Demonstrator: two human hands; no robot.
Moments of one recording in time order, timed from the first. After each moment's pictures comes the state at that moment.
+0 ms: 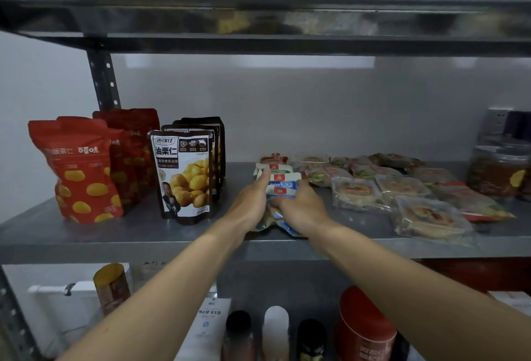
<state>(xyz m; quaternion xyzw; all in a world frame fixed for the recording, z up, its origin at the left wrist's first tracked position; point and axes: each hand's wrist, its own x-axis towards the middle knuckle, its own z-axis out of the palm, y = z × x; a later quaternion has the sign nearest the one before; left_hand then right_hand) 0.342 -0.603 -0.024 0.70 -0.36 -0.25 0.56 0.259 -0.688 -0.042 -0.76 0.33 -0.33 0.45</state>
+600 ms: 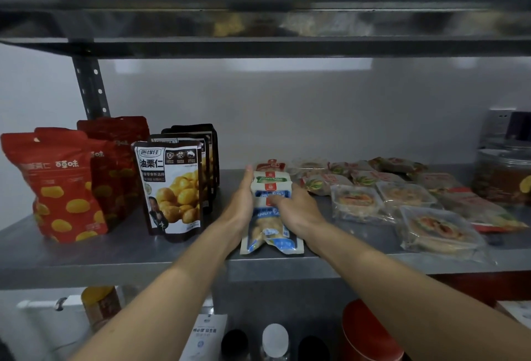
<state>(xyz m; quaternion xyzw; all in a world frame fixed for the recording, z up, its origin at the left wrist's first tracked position) 0.343 -0.621 -0.010 0.62 -0.29 -0.30 0.66 0.283 -0.715 -0.042 -0.74 0.35 -0.32 0.47</state>
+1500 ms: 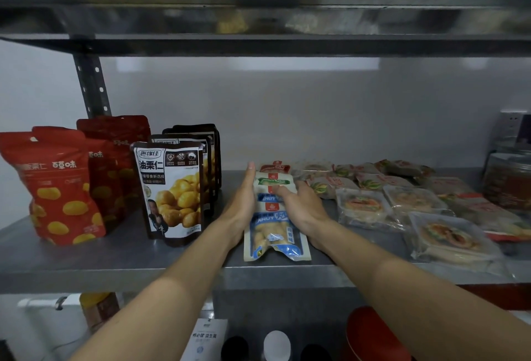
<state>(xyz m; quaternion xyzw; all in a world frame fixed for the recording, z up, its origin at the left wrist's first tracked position) 0.367 -0.632 -0.013 0.62 -0.32 -0.32 0.64 0.290 -0.724 -0.035 -0.72 0.35 -0.33 0.49</state>
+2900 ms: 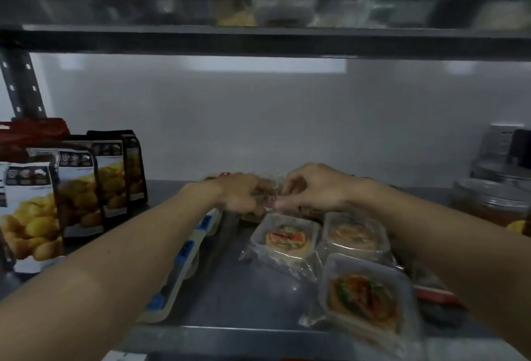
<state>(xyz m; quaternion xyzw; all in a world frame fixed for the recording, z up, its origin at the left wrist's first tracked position) 0.344 -0.796 0.024 0.79 -0.60 -0.06 0.06 0.186 -0.904 0.036 -0.96 0.19 -0.10 0.18</state>
